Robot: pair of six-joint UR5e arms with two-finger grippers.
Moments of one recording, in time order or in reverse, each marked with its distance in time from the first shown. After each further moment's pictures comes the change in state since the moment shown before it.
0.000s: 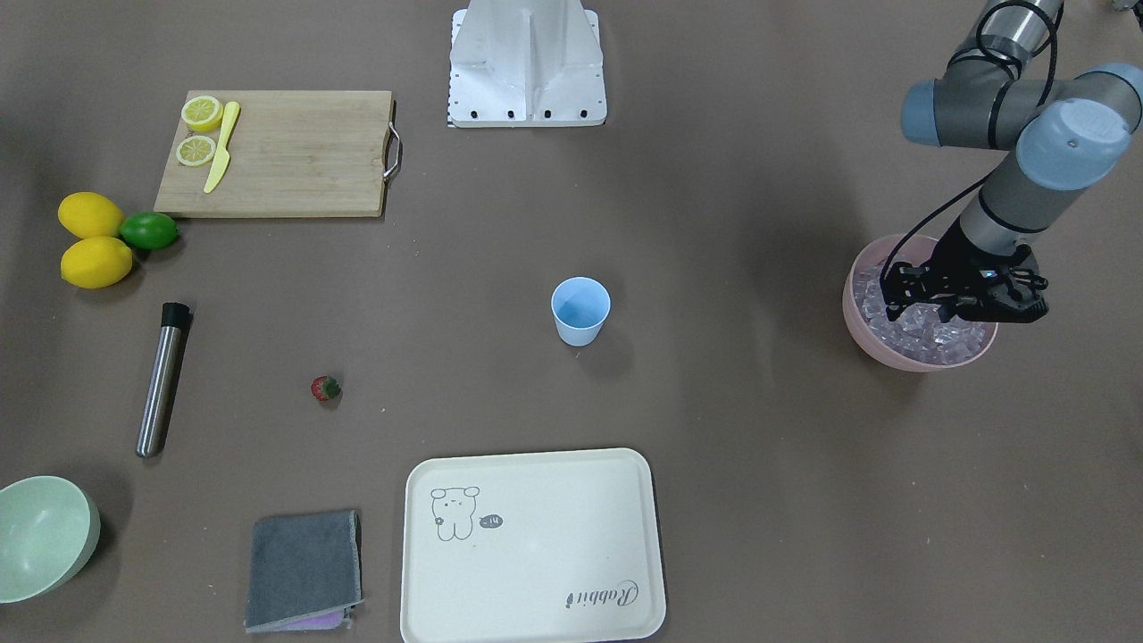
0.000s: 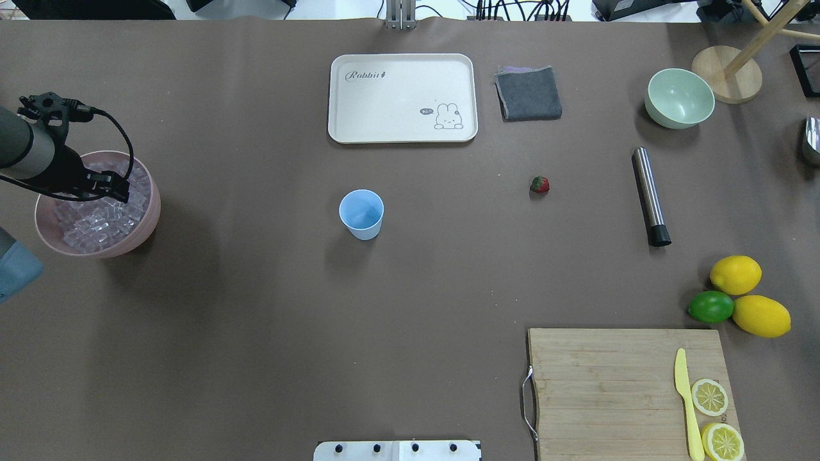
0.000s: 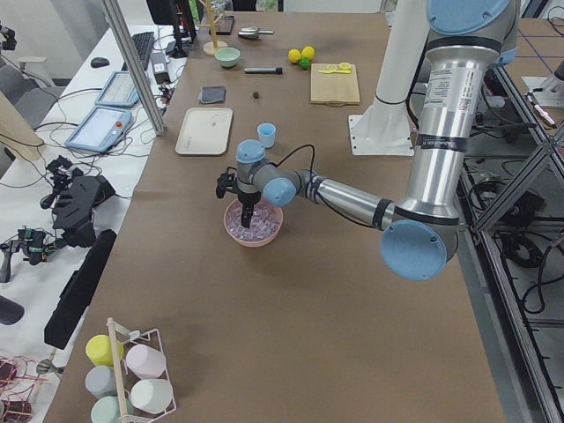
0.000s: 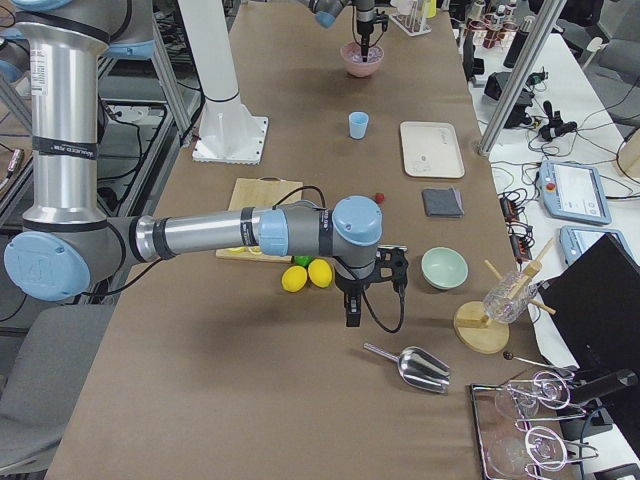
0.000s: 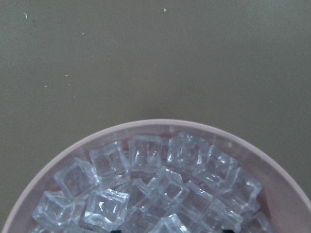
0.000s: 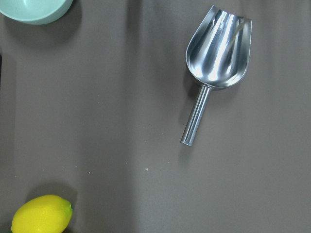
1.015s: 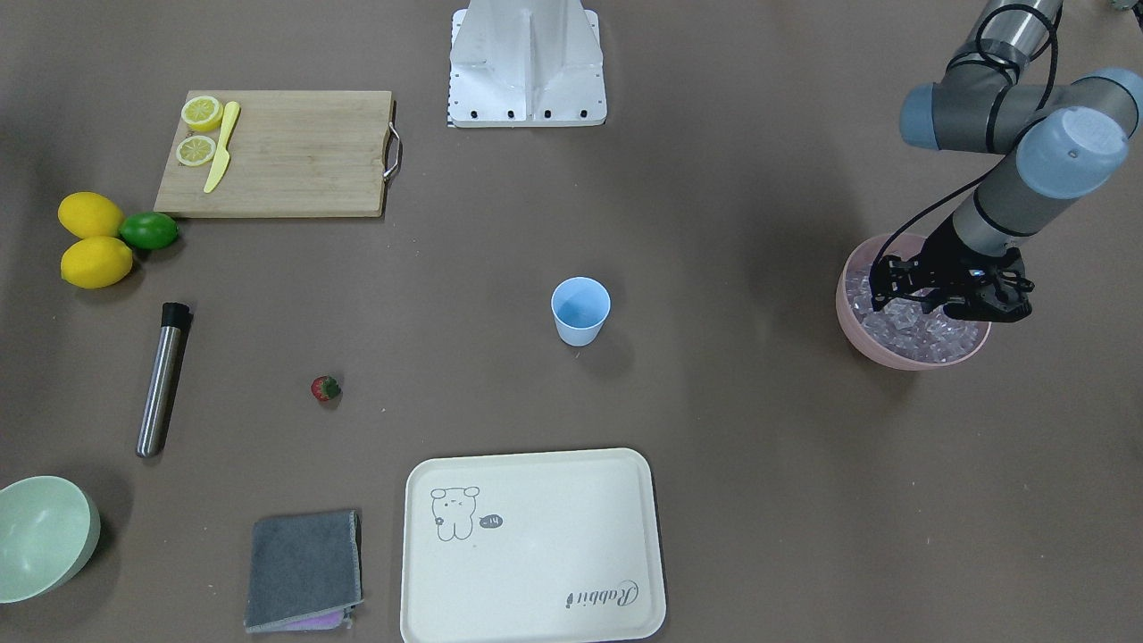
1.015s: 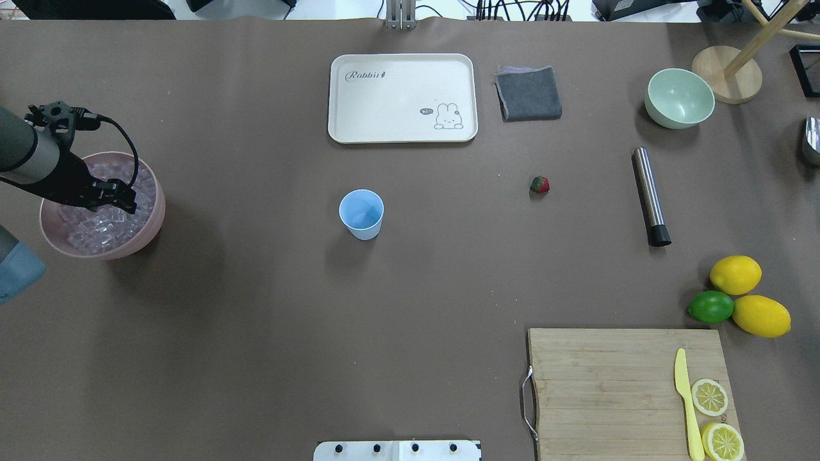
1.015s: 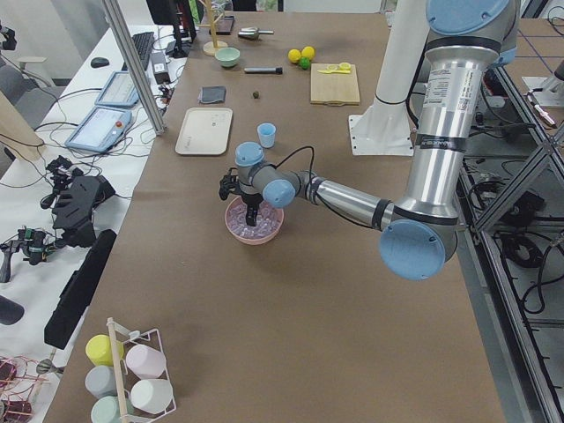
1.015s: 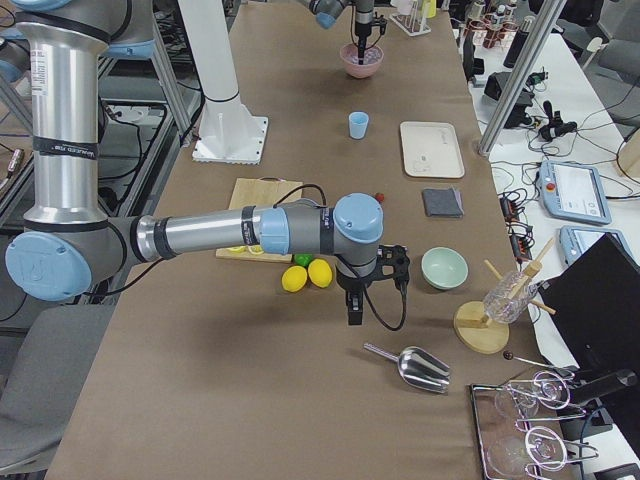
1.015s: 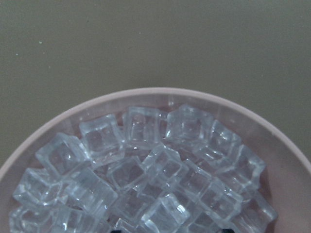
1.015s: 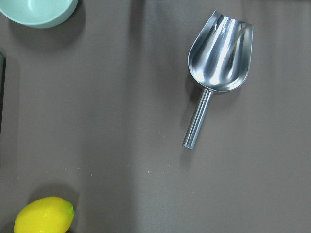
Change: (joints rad) left arm 0.004 -0.004 0.012 -0.002 -0.090 -0.001; right arm 0.001 0.003 0.006 0.001 0.000 -0.001
